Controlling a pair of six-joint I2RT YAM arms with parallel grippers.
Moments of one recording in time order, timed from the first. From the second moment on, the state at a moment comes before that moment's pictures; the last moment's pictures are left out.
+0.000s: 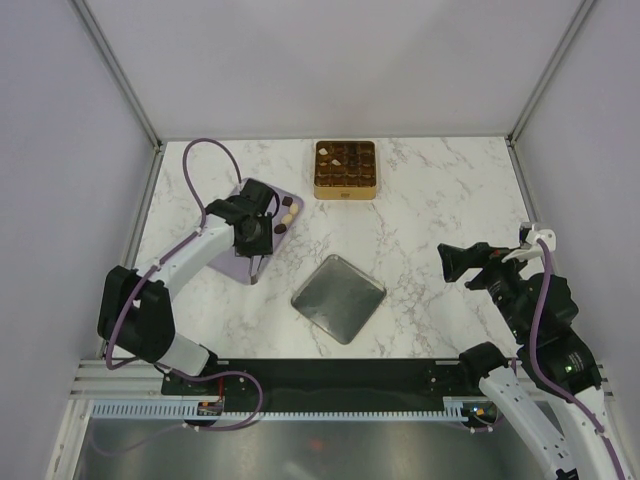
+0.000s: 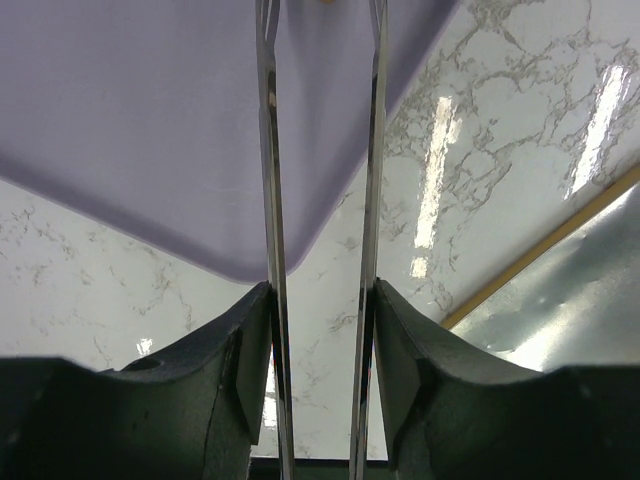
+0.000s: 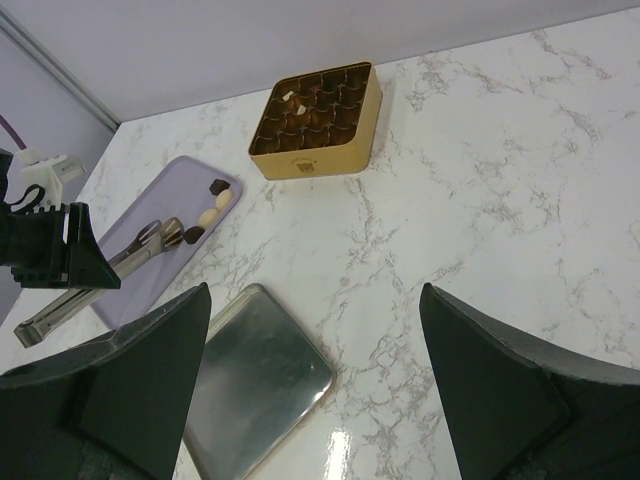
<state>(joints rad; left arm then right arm) -0.44 1.49 1.12 -0.81 -0.20 -0.44 0.39 0.34 0.81 -0.58 0.14 0.41</state>
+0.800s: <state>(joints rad) -0.44 1.50 1.25 -0.87 -0.19 -0.44 0.39 0.33 0.81 -0.58 0.14 0.41</state>
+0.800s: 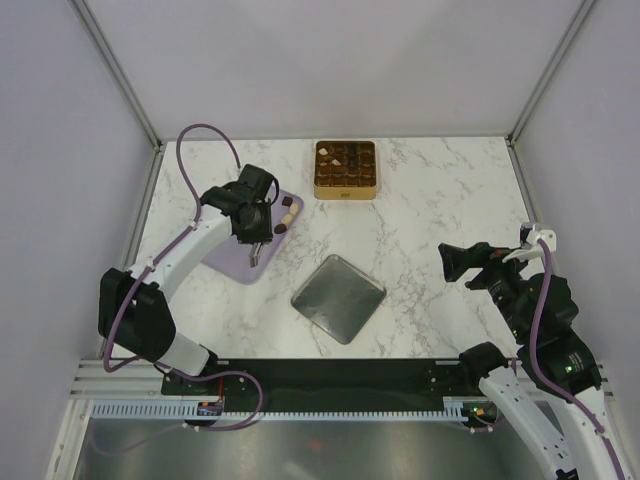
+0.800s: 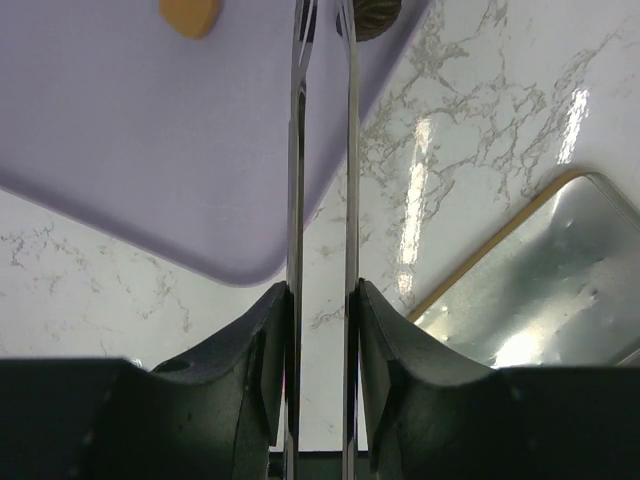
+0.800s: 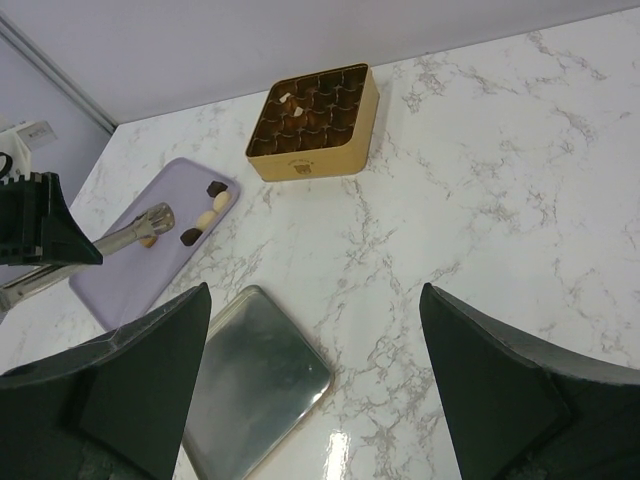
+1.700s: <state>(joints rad) -0.26 1.47 1.23 -0.88 -0.23 -0.42 0.39 0.33 0.81 -0.58 0.15 0.40</state>
